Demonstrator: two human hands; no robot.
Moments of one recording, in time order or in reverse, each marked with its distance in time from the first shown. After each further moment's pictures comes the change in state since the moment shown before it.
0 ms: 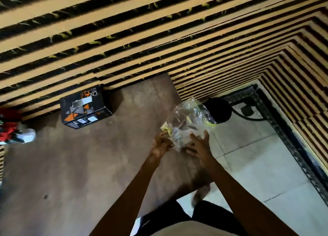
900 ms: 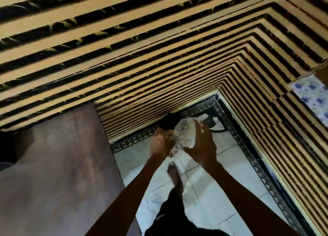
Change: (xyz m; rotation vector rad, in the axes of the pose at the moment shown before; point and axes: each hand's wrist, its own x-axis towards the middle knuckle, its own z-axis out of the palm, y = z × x) left_hand 0.146 0.097 0.345 0.721 -0.023 0.259; right_hand 0.160 -0.205 -0.266 -1.187 0.229 -0.577
